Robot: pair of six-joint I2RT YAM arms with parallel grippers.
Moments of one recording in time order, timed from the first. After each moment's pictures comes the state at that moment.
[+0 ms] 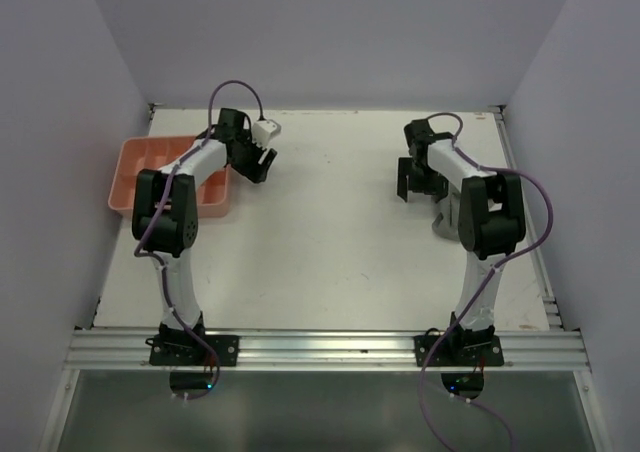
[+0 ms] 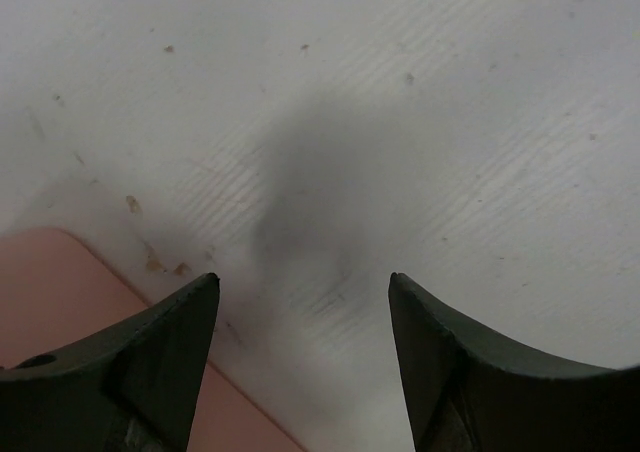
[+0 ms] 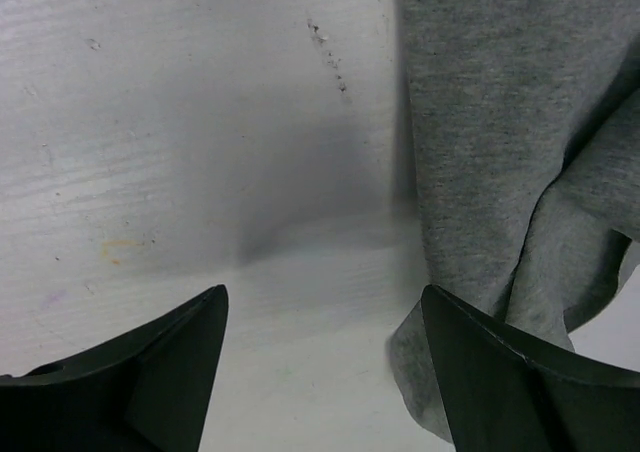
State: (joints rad) left arm -0.18 2.05 1.54 -0.48 0.25 0.44; right arm 0.18 2.04 1.54 -0.82 0.27 0.28
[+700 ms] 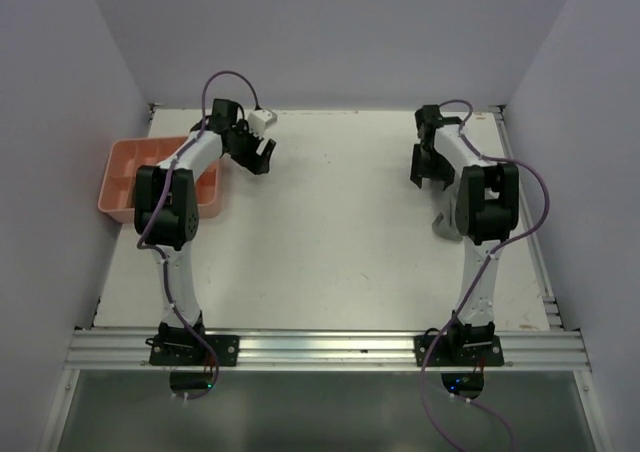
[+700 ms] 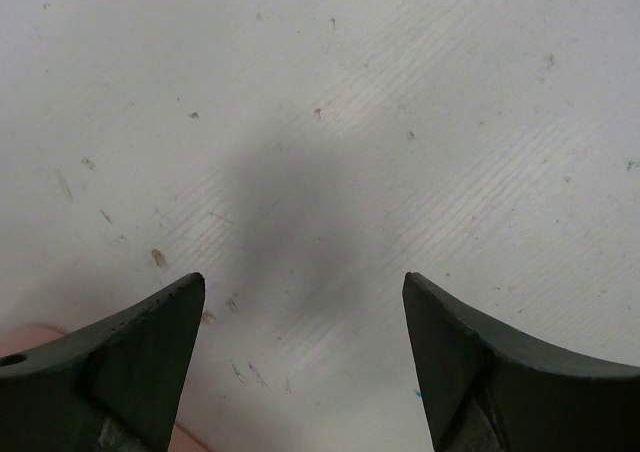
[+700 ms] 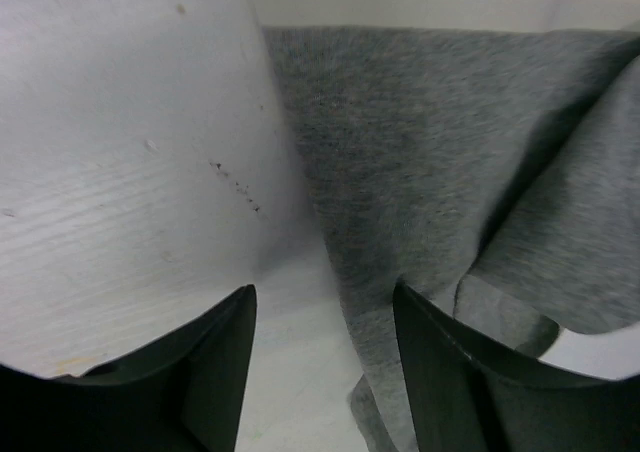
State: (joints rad) left arm -0.12 2.13 1.67 -0.52 0.37 0.45; right arm 0.11 2.18 1.82 -0.94 0.34 0.29
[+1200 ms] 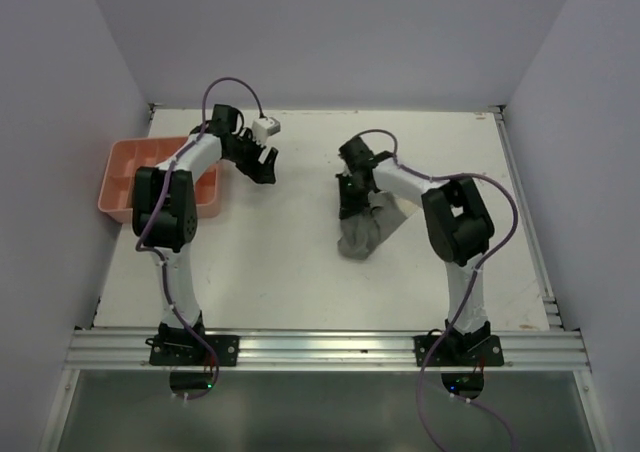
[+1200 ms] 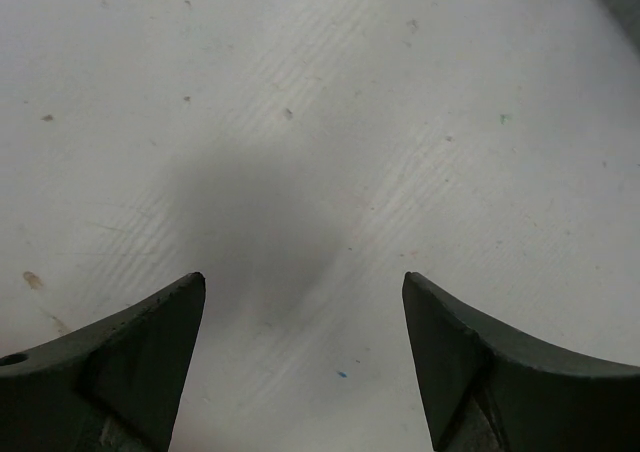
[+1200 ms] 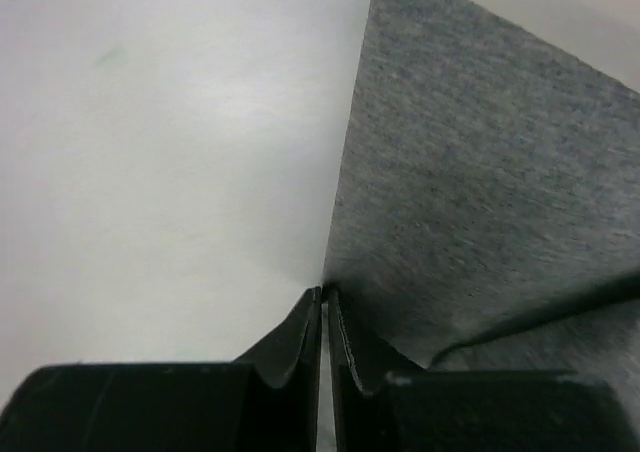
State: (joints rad) left arm -0.12 2.11 1.63 -0.56 0.53 0.48; right arm 0.44 2.08 1.52 -0.67 -0.08 0.44
